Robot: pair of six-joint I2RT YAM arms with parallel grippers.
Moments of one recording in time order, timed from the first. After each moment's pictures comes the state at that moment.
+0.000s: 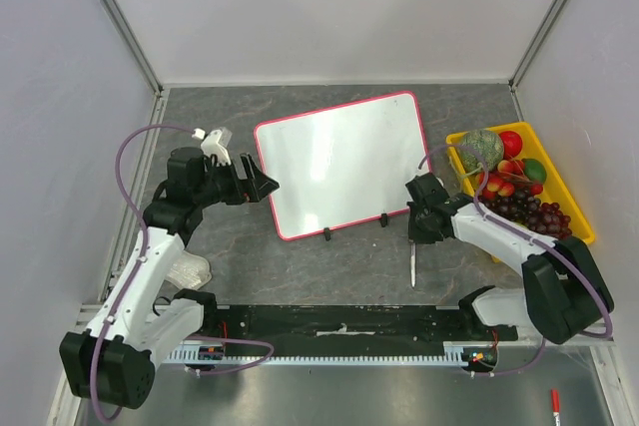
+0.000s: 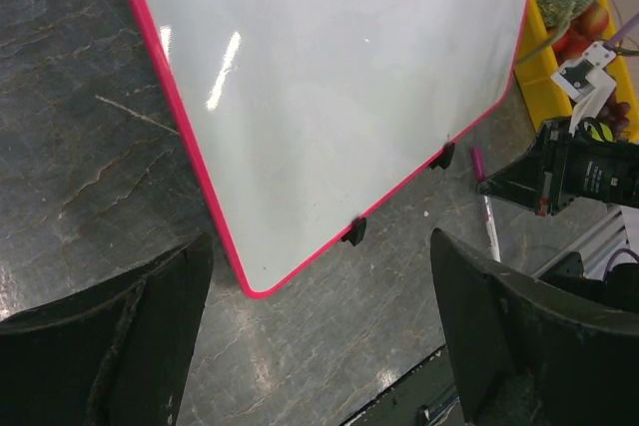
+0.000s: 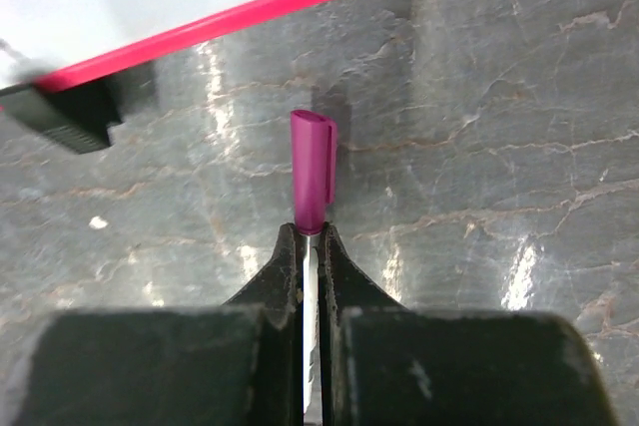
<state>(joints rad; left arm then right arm) -0.18 0.93 0.78 -0.39 0.43 -0.40 0.46 1.32 0.65 -0.54 0.12 0.53</state>
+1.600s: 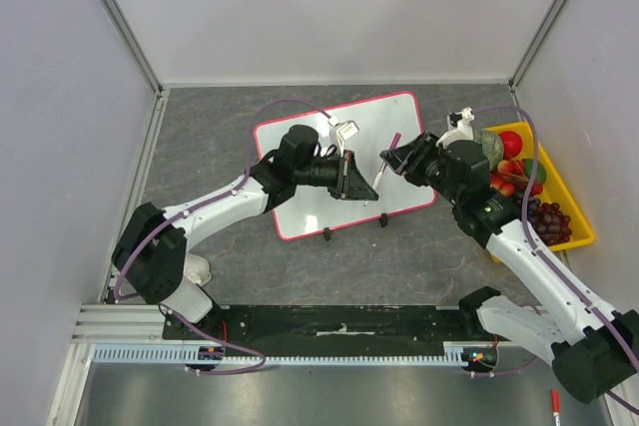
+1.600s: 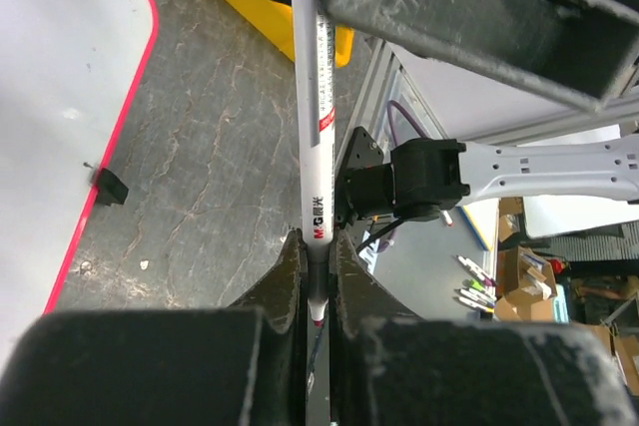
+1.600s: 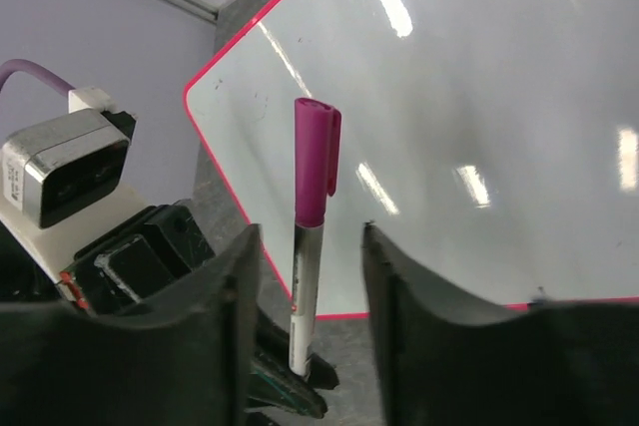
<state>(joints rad) -0.74 1.56 1.08 0.12 0.72 -0.64 0.45 0.97 0.83 -0.13 -0.03 0.87</state>
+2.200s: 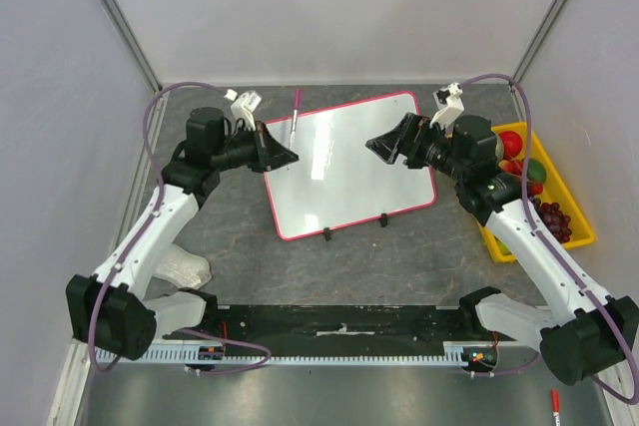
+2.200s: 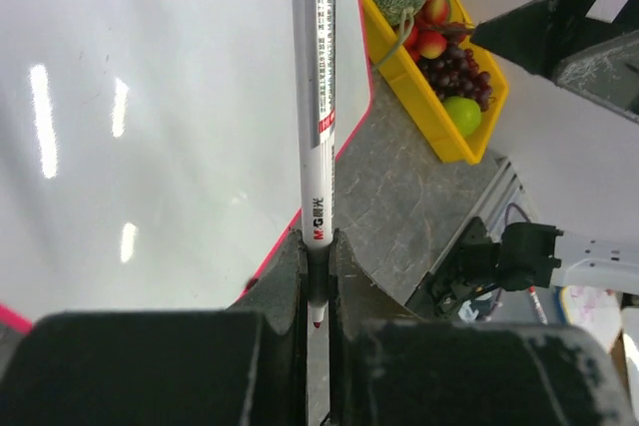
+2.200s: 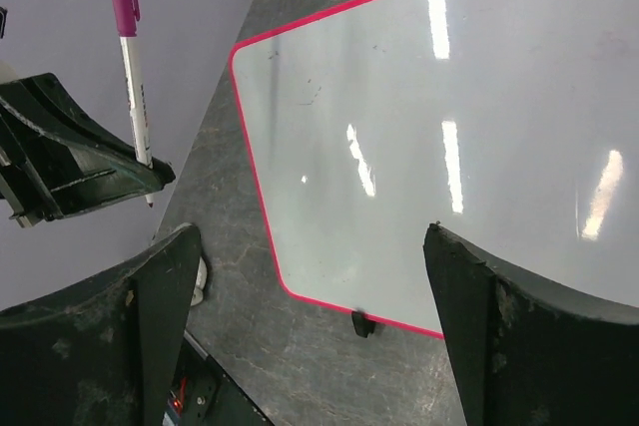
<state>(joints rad) -0.31 1.23 1.05 -0.23 0.65 -0.46 0.36 1.08 0.97 -0.14 -0.30 0.62</state>
